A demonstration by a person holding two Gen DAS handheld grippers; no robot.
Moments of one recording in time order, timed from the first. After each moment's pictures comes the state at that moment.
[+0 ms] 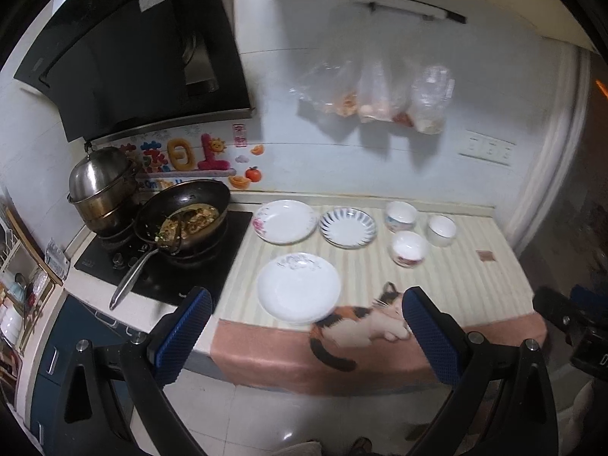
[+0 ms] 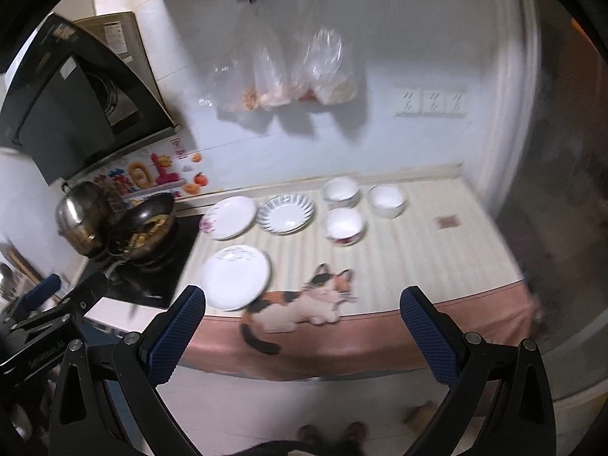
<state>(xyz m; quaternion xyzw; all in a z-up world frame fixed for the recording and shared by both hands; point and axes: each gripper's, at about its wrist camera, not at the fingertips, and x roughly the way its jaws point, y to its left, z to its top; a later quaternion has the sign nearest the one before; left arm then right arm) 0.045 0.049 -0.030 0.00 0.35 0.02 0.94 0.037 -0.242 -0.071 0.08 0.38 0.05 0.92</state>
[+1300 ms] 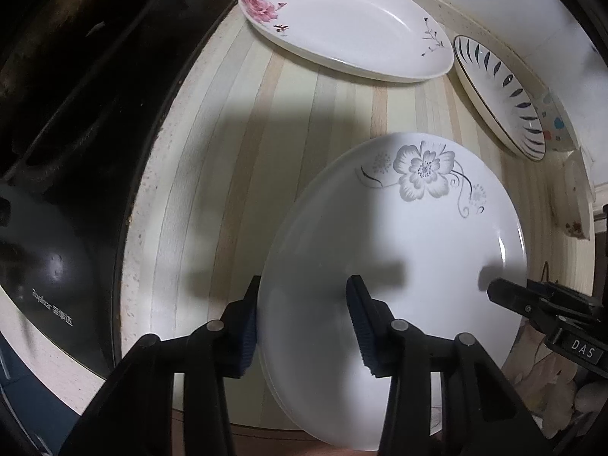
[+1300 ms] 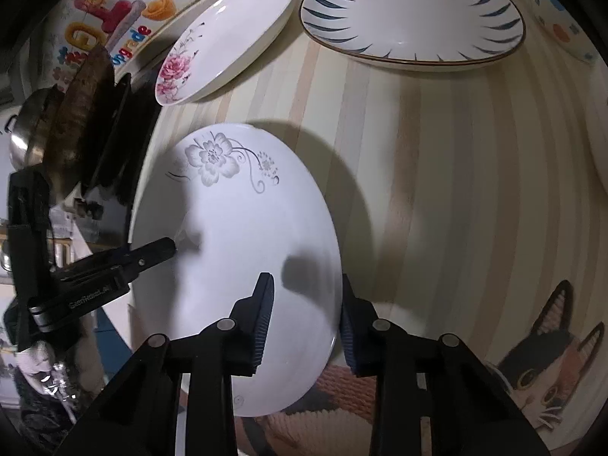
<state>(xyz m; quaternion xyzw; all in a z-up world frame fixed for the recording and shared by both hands) 0.347 0.175 -0.378 -0.09 0.65 -0.02 0.75 0.411 -0.081 -0.469 0.08 0.66 0.21 0.71</state>
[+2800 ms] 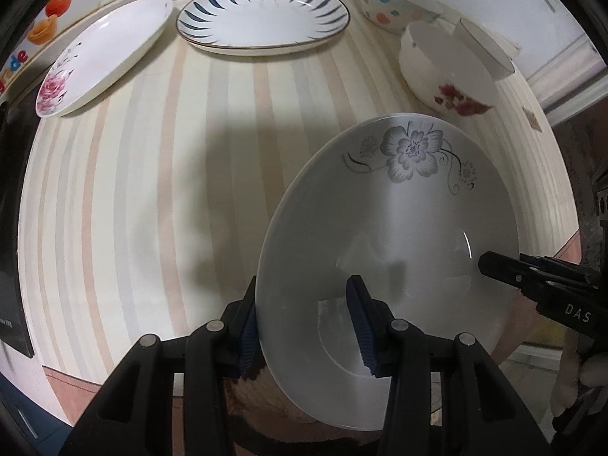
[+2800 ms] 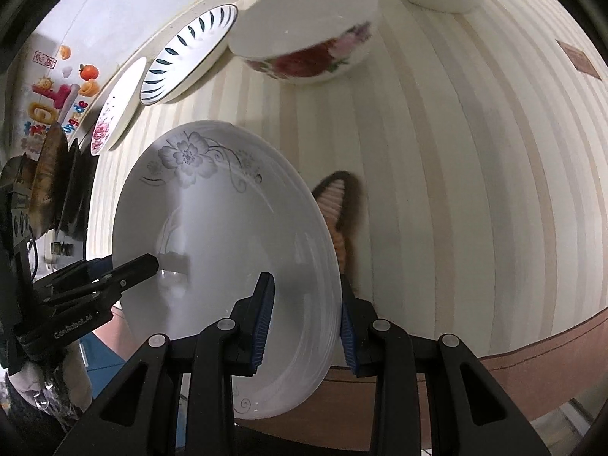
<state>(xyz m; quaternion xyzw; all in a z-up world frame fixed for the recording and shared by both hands) 0.311 -0.033 -0.362 0.01 0.65 -0.15 0.75 0.326 -0.313 -0.446 0.15 0.65 0.09 0.74</state>
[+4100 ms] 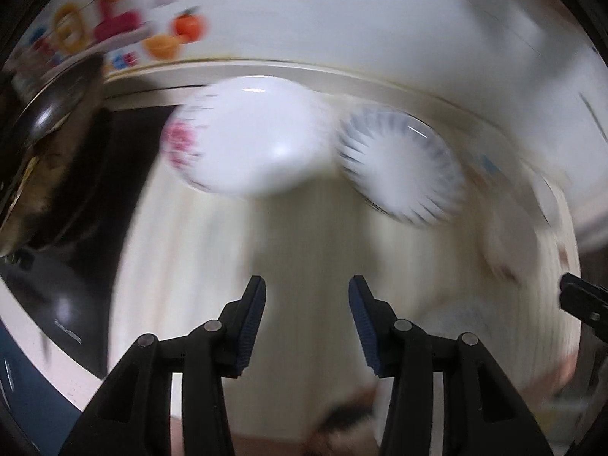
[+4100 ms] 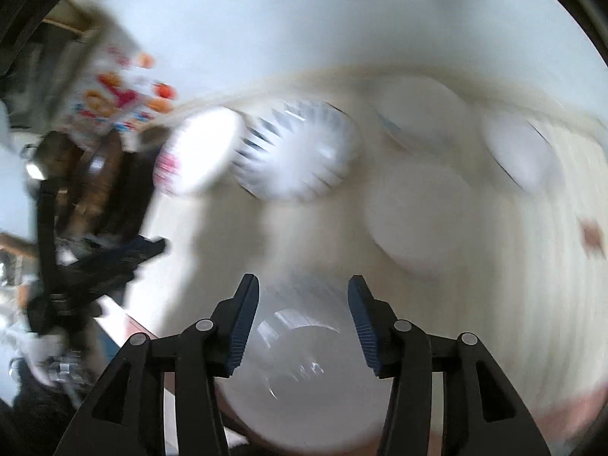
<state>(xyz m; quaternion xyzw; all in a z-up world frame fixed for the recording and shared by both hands) 0.405 0.088 -0.287 -0.08 0.57 0.01 0.82 0.441 -0.212 -0.318 0.07 0.58 0.19 0.79</state>
